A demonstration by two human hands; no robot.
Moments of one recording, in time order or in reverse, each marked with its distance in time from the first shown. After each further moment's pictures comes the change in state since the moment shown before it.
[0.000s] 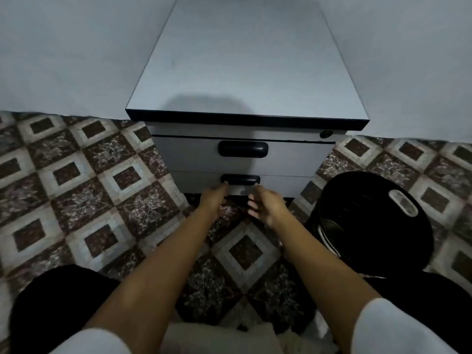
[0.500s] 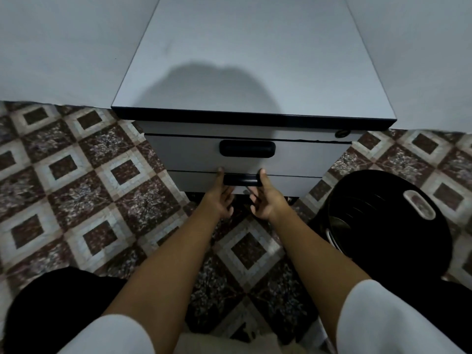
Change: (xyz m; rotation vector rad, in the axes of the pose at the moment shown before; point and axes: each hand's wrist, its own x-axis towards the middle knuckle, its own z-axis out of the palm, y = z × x) left_hand 0.039 0.005 0.006 -0.328 -0.078 -0.310; right_hand 0.051 -0.004 0.009 0.162 0.000 0.150
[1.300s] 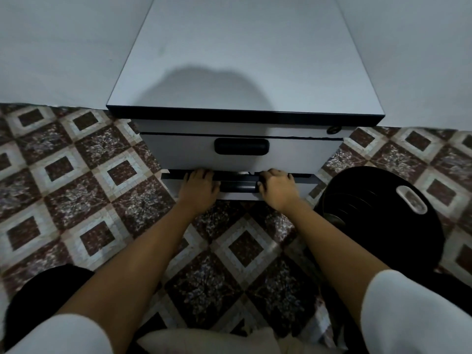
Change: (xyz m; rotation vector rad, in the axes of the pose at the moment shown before) left_hand 0.019 0.011 -0.049 1.751 0.373 1.012; right_hand -0.015 -0.025 -0.036 -1.758 0.292 -0.814
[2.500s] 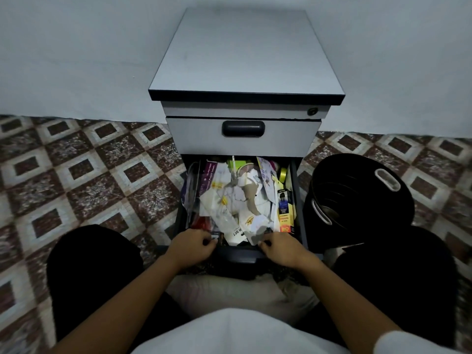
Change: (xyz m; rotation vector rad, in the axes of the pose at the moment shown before) left_hand -0.203 0.001 0.005 -0.152 -0.213 0.020; right_hand -0.199 -0.021 0.043 0.213 -0.308 -0.045
